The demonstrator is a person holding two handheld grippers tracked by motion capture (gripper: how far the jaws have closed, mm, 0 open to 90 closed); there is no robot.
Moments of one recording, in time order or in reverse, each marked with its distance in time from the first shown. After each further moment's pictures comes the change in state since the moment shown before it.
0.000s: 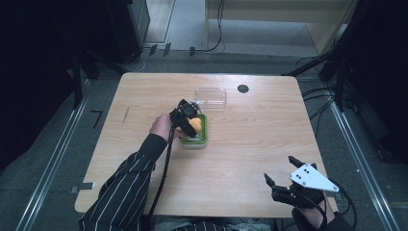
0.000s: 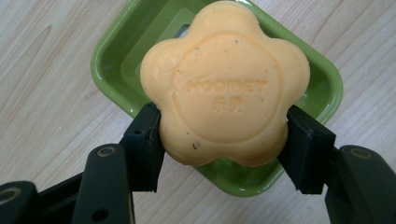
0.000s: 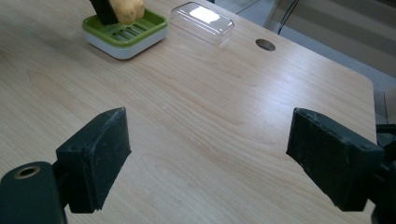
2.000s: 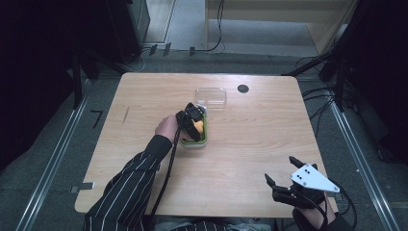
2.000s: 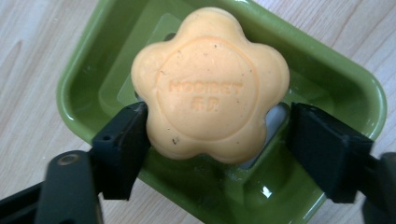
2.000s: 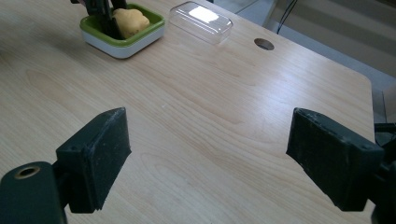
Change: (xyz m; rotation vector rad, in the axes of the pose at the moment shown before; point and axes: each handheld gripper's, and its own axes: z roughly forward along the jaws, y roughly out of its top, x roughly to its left) left arm -0.005 0.010 0.025 0.043 0.035 0.071; right arm 0.000 -0.001 -0.001 -0.001 -0.003 0.004
